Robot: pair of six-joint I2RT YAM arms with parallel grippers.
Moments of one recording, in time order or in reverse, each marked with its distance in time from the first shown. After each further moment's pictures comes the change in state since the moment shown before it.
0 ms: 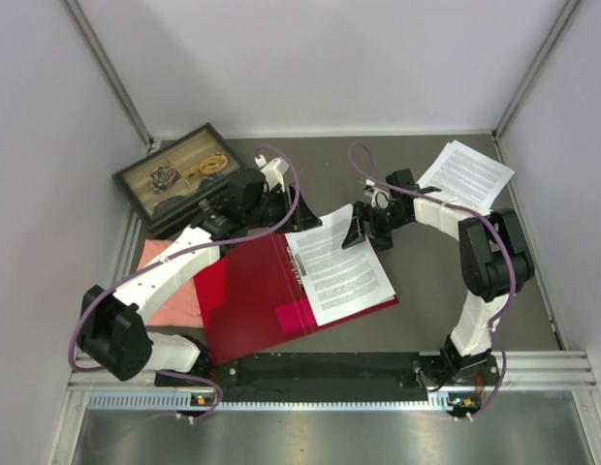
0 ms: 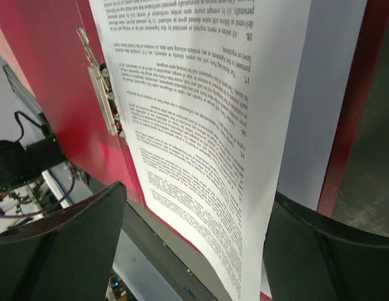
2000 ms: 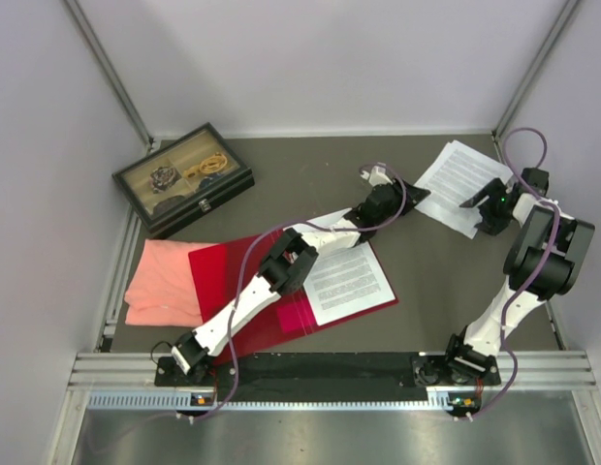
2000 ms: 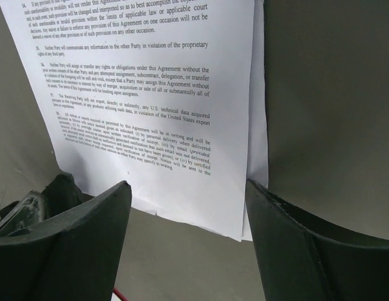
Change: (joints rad) left arm -0.299 1.583 1.343 0.684 -0.418 -0.640; right arm -0.755 0.057 0.053 0.188 0.367 0.206
